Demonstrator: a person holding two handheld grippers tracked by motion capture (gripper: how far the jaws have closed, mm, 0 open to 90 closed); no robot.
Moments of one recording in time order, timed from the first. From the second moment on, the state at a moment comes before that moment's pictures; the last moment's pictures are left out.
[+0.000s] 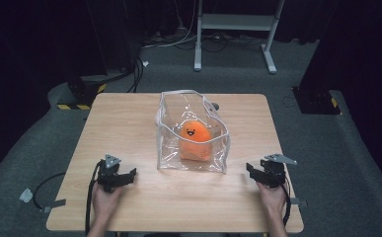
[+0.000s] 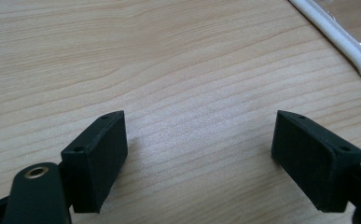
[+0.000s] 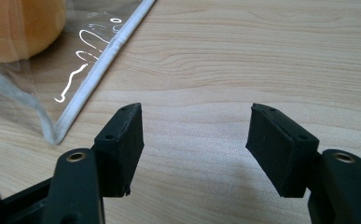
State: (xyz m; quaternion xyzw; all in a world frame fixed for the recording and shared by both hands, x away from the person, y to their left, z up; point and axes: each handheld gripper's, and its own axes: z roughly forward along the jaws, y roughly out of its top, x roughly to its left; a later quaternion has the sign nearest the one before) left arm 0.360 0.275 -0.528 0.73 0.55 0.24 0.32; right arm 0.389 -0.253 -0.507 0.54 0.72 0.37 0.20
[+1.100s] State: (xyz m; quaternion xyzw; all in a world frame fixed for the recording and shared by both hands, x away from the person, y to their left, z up) left arm 0.360 0.276 -0.528 0.73 0.55 0.24 0.32; right arm 0.396 -0.237 -0.522 0.54 0.73 0.35 0.22
